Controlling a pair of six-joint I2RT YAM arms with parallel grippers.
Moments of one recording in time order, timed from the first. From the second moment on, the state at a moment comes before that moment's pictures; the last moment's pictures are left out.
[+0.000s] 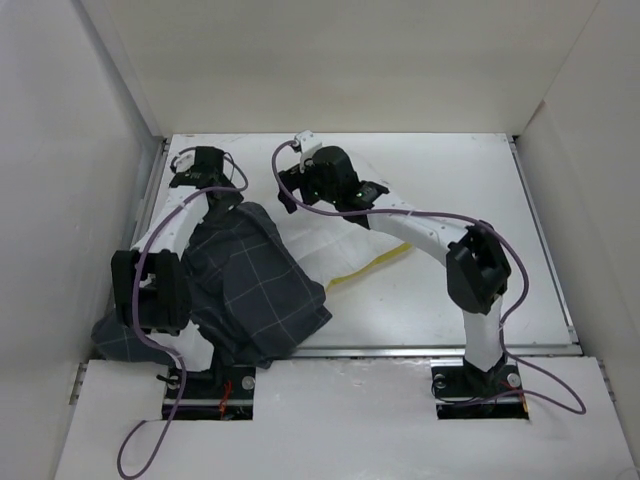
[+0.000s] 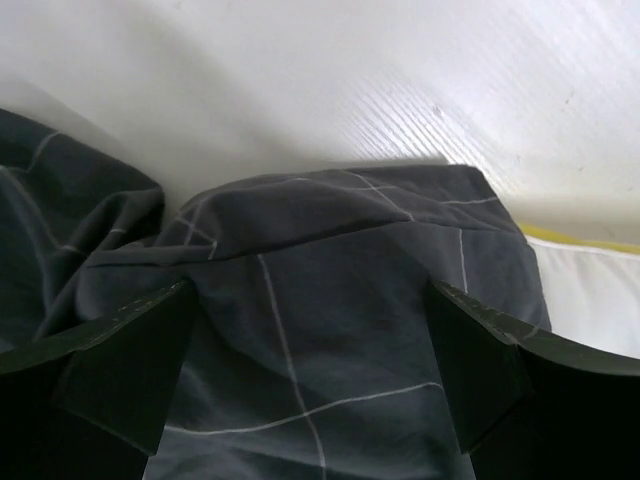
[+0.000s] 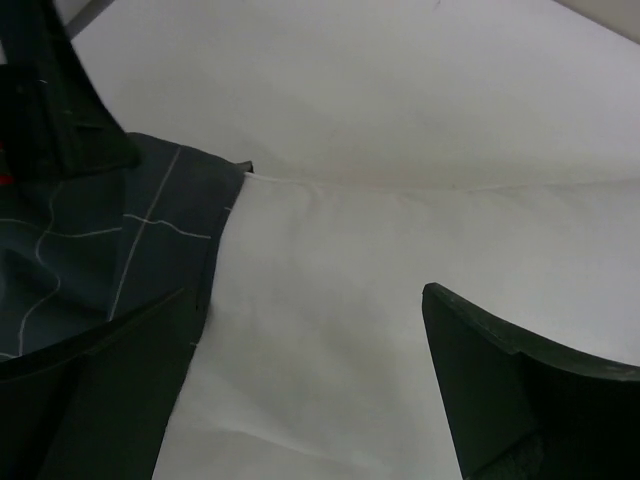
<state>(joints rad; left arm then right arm) -0.08 1.62 1.32 -0.76 -0.34 -0.74 0.77 1.97 1.66 -0.08 0.04 0.10</state>
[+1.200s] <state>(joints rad) -0.34 1.94 1.97 -0.84 -0.22 -0.44 0.61 1.81 1.19 0.32 -0.20 0.15</state>
